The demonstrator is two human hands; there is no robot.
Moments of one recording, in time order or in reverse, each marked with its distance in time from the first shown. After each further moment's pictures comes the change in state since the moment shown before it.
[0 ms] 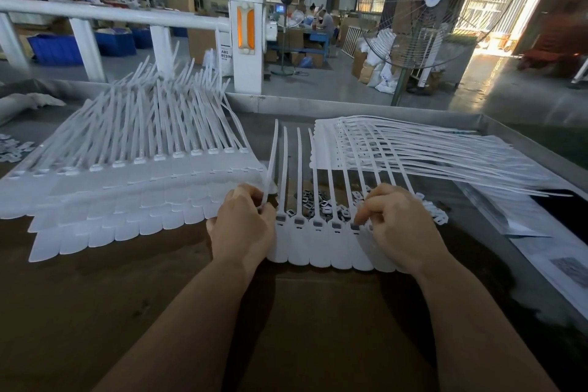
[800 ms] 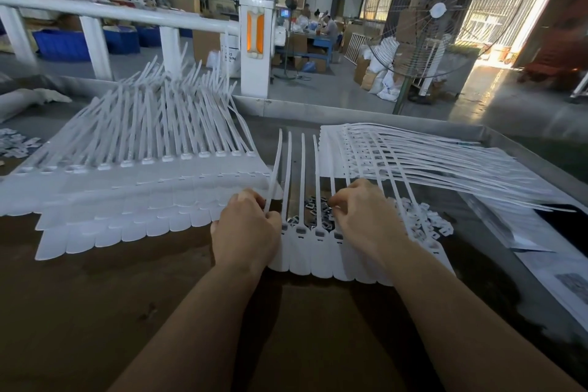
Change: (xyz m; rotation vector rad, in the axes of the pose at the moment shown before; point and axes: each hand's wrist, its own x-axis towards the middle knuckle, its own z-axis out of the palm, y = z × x) left_hand -0.003 0.004 -0.009 0.021 -0.057 -0.027; right_hand 0.034 -0.026 0.030 -0.113 -0.085 0.085
